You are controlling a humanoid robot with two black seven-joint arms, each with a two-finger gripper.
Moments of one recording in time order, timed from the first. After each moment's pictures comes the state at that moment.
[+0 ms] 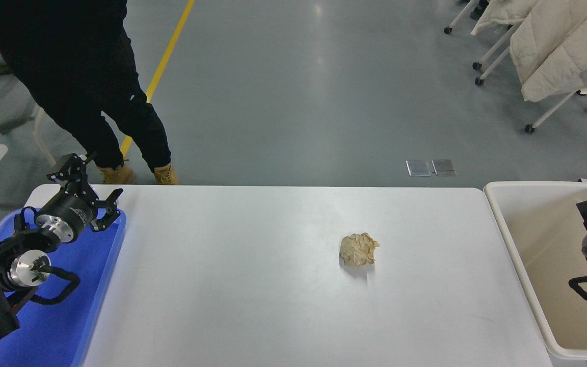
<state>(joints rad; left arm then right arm) -0.65 0.56 -0.50 -0.54 -0.03 -0.39 -0.40 0.86 -0.55 0.00 0.42 -0.26 -0.27 0.00</state>
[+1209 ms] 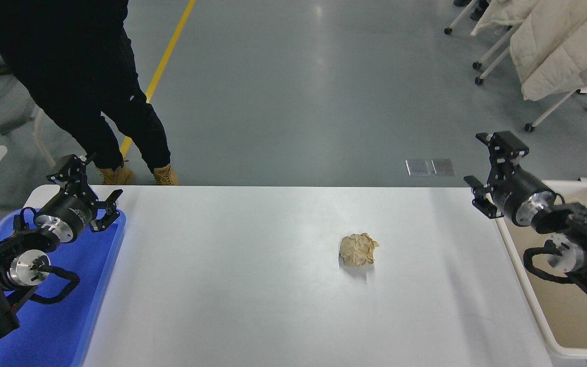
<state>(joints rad) -0.65 0.56 -0.50 -0.54 -0.03 -0.39 -0.40 0.56 -0.54 0.63 1.09 -0.40 -0.11 0.25</state>
